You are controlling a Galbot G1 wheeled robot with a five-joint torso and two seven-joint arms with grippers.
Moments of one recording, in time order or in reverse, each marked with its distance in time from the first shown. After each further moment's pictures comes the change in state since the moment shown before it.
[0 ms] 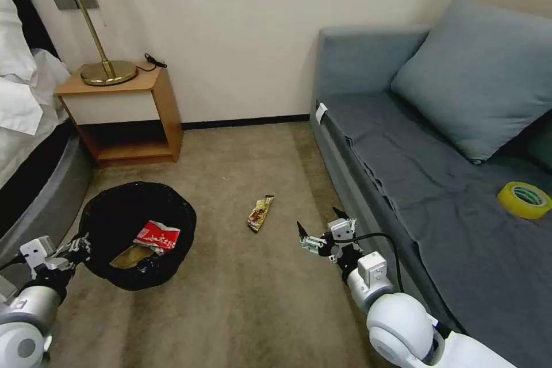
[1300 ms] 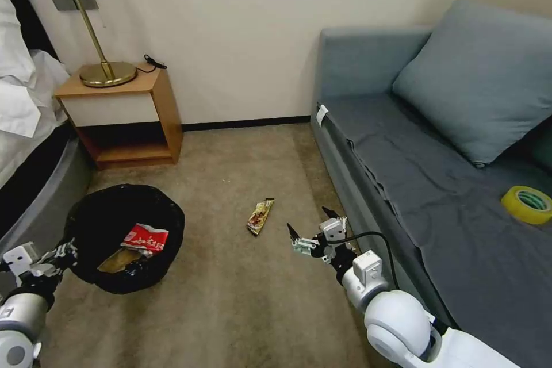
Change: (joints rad) left arm 0.012 -0.023 -0.049 0.016 0.034 -0.022 0.001; right arm 0.041 0.001 -0.040 -0.013 0.009 0.015 -0.045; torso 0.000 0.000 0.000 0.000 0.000
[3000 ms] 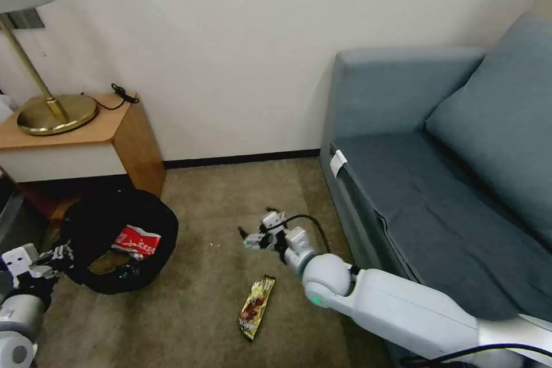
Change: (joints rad) left arm -0.006 0.019 0.040 0.041 0.099 -0.051 0.059; right arm 0.632 0.244 -0.629 -0.501 0.458 -0.072 0.007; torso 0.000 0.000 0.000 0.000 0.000
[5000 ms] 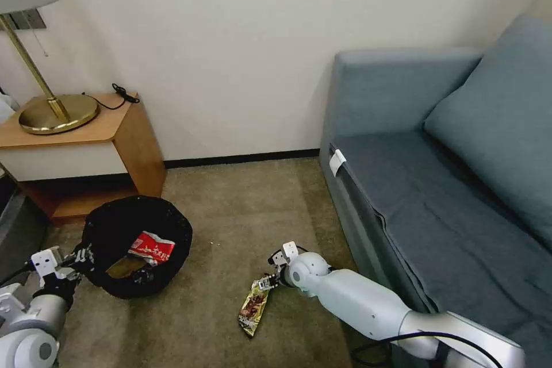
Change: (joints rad) left arm -0.016 -0.001 0.058 0.067 0.057 -0.043 0.019; right arm -0.070 0.259 0.178 -0.619 0.135 -0.330 -0.168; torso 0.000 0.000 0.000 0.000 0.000
